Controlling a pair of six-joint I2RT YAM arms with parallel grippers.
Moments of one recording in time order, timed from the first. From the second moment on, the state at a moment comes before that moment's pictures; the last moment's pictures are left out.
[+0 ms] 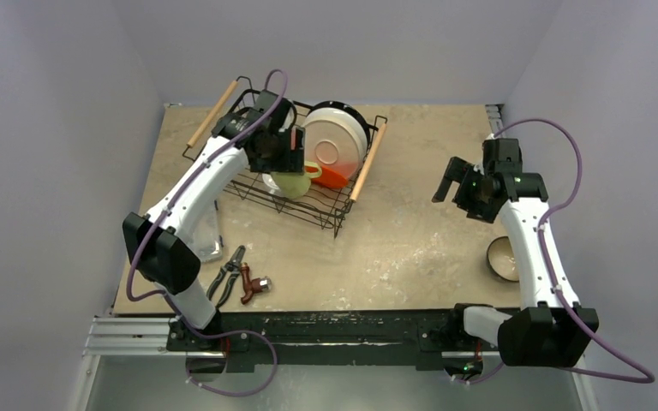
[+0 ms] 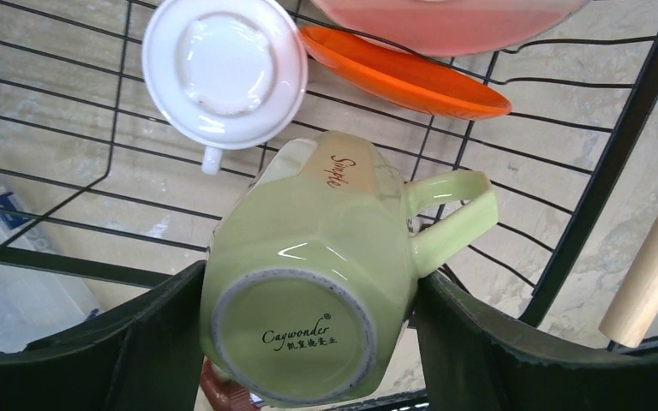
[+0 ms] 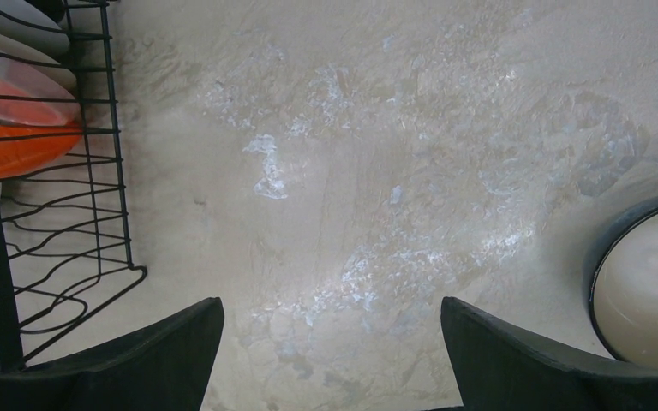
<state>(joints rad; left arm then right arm) -0.48 1.69 1.76 -1.06 -0.09 -0.42 -0.04 1.19 1.19 -1.00 -0.07 0.41</state>
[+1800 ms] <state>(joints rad) -0.70 2.01 1.86 -1.13 -0.22 -1.06 0.13 1.10 1.14 -0.97 -0.08 0.41</state>
